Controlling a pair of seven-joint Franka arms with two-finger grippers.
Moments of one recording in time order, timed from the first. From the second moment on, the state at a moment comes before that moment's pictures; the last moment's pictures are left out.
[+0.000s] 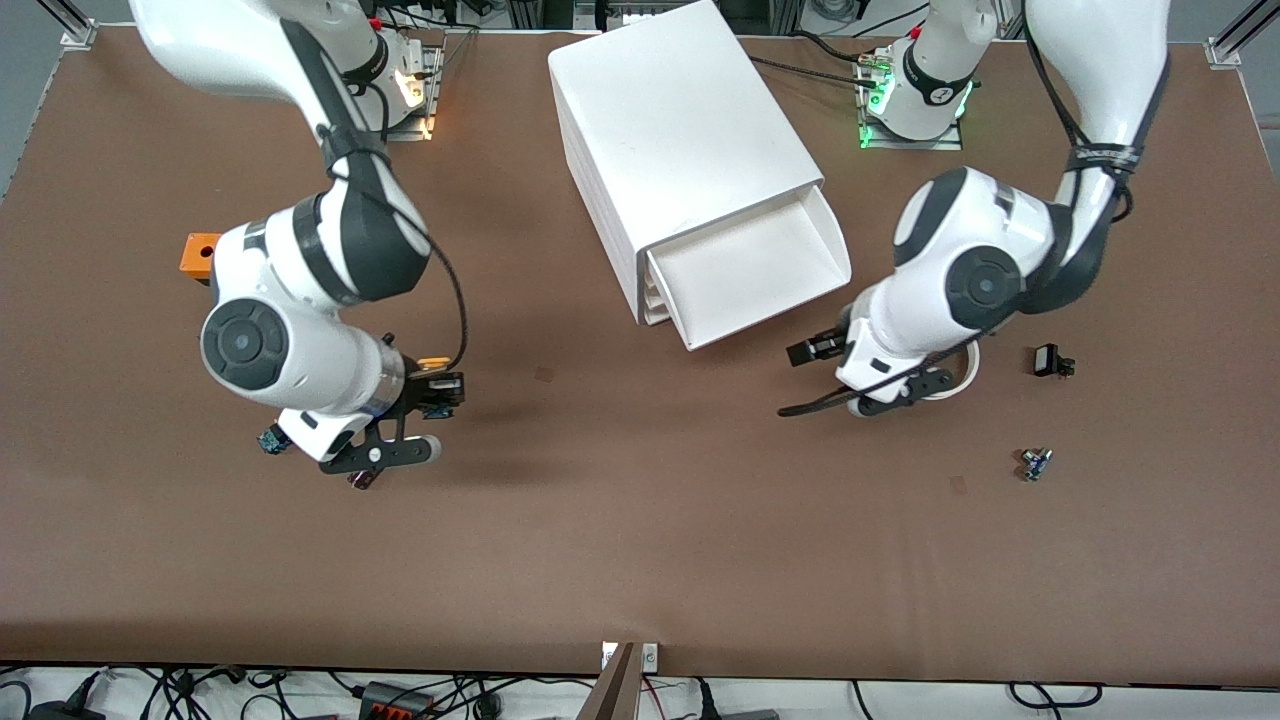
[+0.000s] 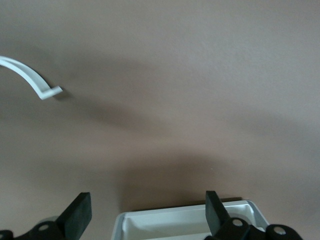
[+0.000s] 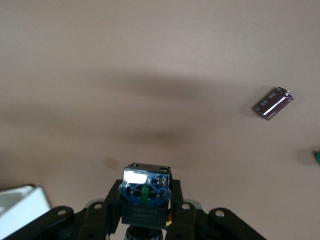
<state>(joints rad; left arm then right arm) -0.01 0.41 -0.43 -1.71 -0.04 1.97 -0.78 0.32 0.65 -0.01 -1.24 0.13 1.78 0.12</state>
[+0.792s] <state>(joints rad) -0.01 0.37 -0.57 -1.84 -0.04 2.03 -0.94 0.29 0.62 -0.01 -1.71 0.04 2.26 -0.02</state>
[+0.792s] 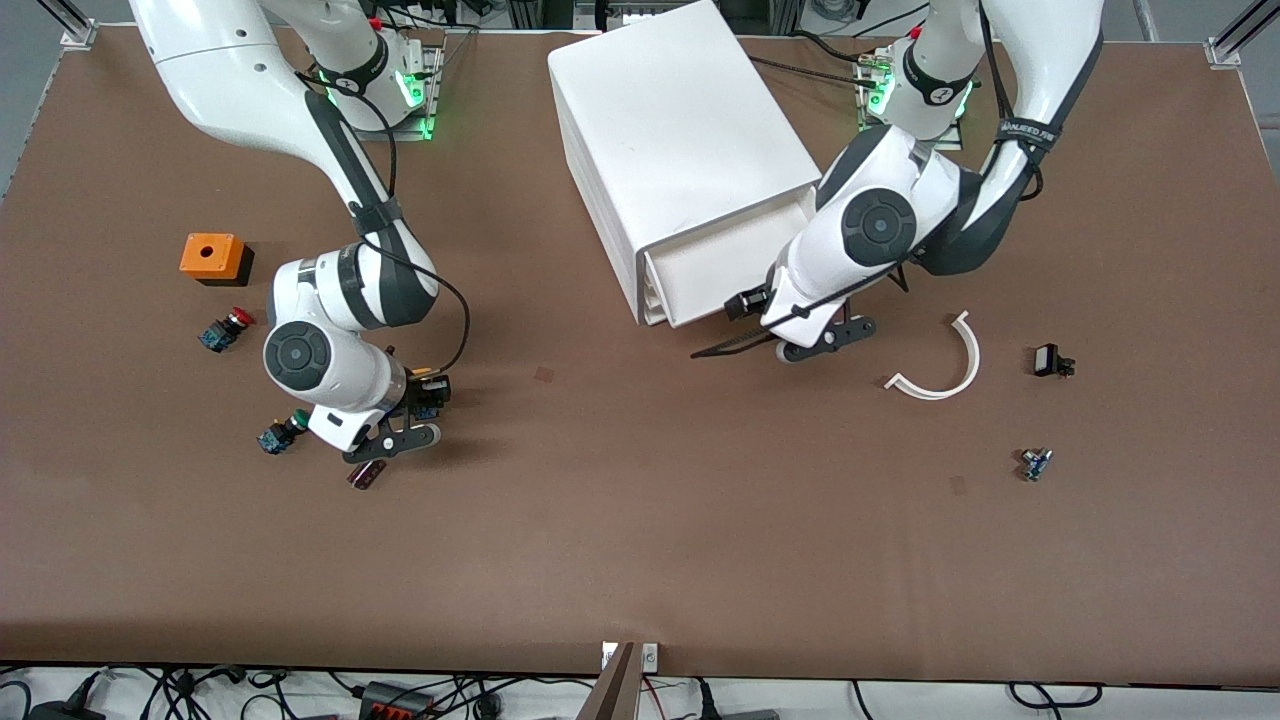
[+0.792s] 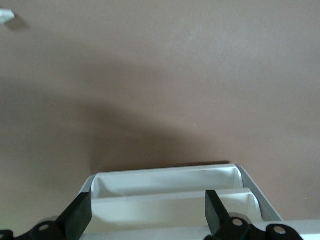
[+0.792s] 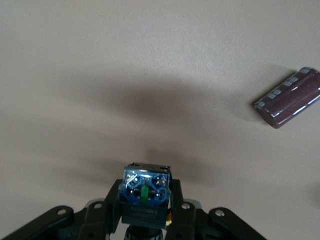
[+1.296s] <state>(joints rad) -0.01 0.36 -0.67 -1.88 -0.04 2.03 -1.03 0.29 0.65 -0.01 -1.77 -0.02 2.36 -0.03</state>
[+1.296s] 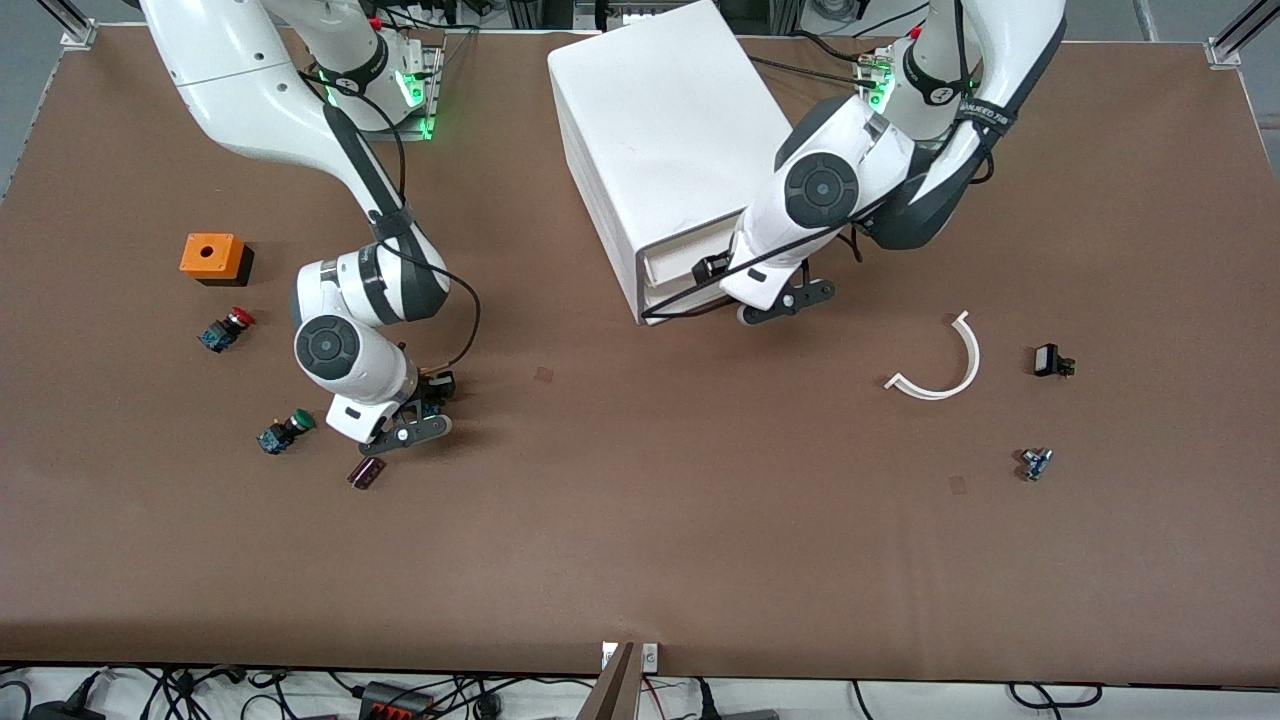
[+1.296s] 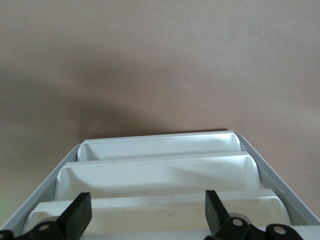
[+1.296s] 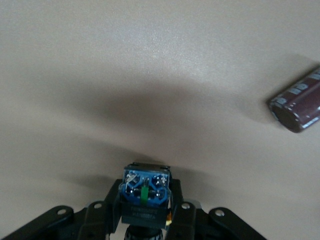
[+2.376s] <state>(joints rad) 0.00 0.35 -0.71 -1.88 -0.03 2.02 -1.04 0.28 0.41 -0.09 -1.35 -0.02 1.69 -0.03</state>
